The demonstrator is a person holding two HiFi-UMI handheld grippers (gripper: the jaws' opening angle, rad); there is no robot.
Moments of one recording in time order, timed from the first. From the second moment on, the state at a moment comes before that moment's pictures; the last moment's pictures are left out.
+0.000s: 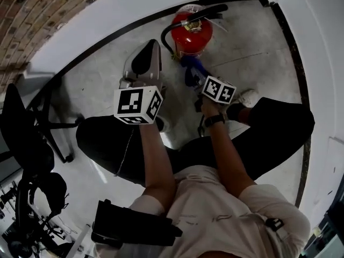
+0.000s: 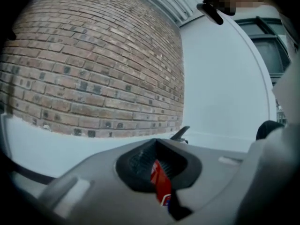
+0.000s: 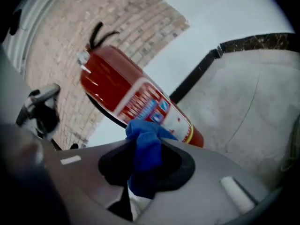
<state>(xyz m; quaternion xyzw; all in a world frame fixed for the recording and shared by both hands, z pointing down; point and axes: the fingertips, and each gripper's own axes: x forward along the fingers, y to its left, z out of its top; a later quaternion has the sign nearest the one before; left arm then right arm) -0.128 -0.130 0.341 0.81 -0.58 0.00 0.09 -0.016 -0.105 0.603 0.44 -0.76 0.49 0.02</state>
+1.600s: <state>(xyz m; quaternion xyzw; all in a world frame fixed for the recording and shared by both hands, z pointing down) -0.126 -0.133 0.371 0.80 -0.59 0.03 0.11 -0.024 -0.120 0.833 0.46 -0.64 0.60 0.14</state>
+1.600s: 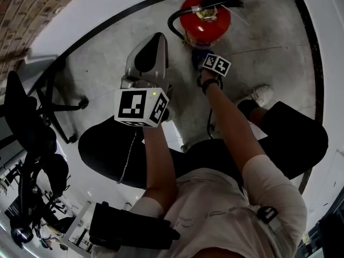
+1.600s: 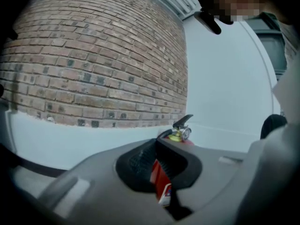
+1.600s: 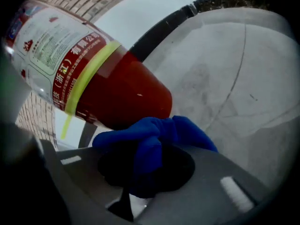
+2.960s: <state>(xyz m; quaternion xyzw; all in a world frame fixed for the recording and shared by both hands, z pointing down) -0.101 -0.088 0.351 0.80 -0.60 0.02 0.09 -0.015 -0.137 0.641 0.44 -0.76 0.47 -0.08</state>
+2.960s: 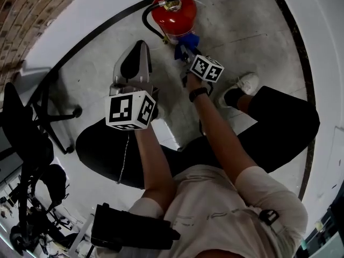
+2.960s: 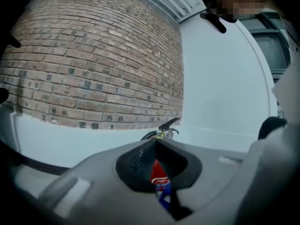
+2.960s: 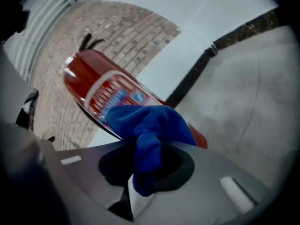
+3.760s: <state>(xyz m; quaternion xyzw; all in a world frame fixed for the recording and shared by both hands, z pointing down) -0.106 -0.115 0.347 0.81 -0.58 0.03 0.08 0.053 -0.157 0.600 0.43 -0.73 0.52 -0.13</state>
